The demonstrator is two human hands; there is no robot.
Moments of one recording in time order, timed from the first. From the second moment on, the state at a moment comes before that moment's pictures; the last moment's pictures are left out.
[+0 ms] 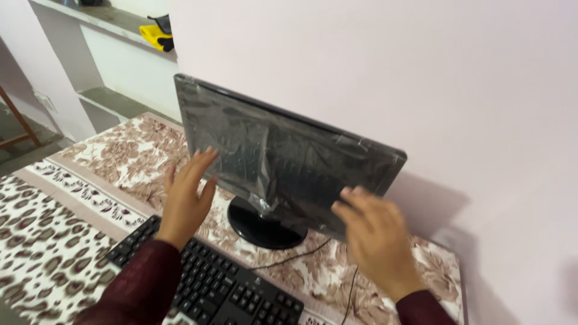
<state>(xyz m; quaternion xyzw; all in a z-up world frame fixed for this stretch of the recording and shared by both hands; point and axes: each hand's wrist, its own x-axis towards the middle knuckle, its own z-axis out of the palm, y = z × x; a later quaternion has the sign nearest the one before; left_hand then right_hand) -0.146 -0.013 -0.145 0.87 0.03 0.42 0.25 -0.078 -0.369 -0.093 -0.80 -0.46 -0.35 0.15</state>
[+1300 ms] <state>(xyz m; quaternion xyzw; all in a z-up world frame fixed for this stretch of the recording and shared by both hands) -0.372 0.087 -0.372 0.86 0.44 0.20 0.14 -0.281 -0.278 -0.312 -0.82 -0.51 0.16 0.20</state>
